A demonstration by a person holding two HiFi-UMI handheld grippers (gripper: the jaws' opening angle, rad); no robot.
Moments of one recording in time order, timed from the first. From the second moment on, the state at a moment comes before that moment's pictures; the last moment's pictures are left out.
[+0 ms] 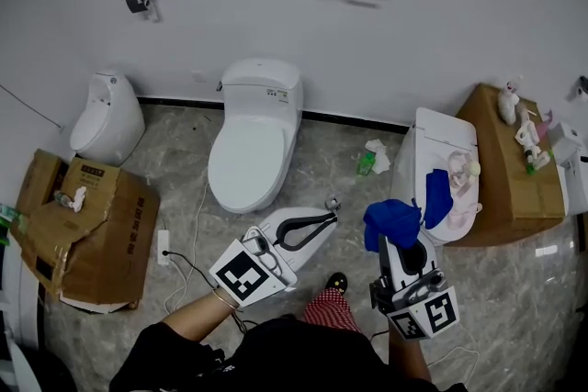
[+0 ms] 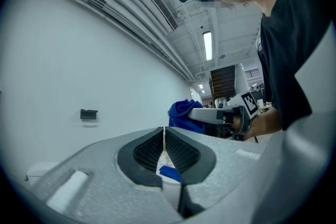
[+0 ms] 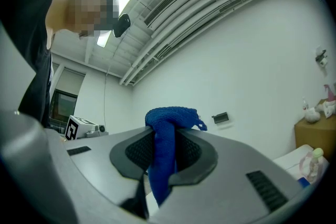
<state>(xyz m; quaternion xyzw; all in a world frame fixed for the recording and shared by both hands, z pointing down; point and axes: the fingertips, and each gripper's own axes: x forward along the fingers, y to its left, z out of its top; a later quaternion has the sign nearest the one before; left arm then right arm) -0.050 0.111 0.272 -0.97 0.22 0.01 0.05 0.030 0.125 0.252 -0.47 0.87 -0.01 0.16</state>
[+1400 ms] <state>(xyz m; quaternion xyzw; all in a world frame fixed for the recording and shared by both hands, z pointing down) 0.022 0.032 0.273 -0.97 0.23 -0.02 0.06 0.098 0.033 0.244 -0.44 0.88 -0.03 0.19</state>
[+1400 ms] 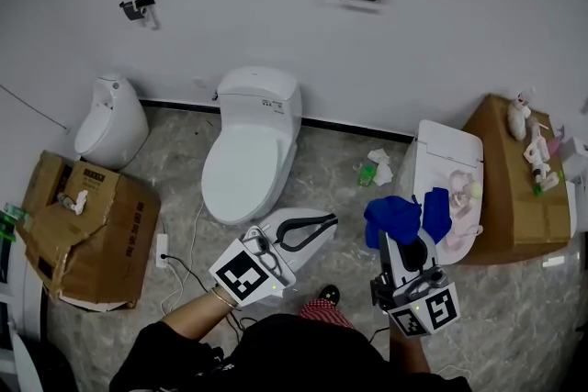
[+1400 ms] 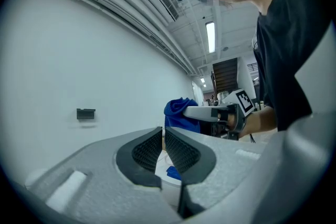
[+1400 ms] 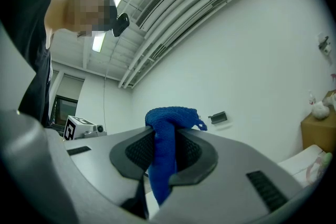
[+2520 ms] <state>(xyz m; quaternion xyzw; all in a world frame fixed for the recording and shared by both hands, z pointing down) 0.070 0.007 0.286 -0.97 0.25 -0.01 0.03 0.142 -0.006 0.268 -0.41 0.89 -0.03 0.18</state>
